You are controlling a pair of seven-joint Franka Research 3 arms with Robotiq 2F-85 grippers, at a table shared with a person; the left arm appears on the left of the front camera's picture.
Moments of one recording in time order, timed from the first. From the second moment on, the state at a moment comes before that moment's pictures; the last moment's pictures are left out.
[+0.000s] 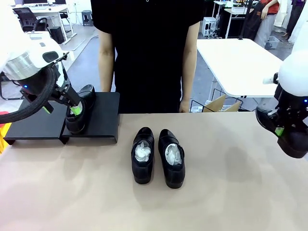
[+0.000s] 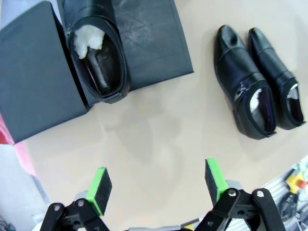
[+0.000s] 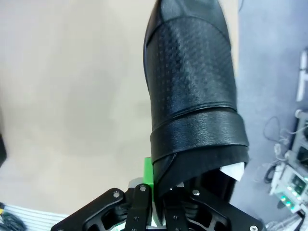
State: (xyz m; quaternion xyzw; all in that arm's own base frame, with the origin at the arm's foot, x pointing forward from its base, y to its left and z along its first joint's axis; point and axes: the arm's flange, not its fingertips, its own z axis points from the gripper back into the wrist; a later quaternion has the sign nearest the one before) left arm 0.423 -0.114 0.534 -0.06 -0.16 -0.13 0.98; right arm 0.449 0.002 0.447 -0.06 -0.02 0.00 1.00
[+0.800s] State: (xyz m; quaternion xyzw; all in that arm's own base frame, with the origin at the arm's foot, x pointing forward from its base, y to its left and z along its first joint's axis) left arm 0.423 -0.114 0.534 -0.06 -0.16 -0.13 0.98; right arm 0.381 0.092 0.444 0.02 -0.03 0.00 1.00
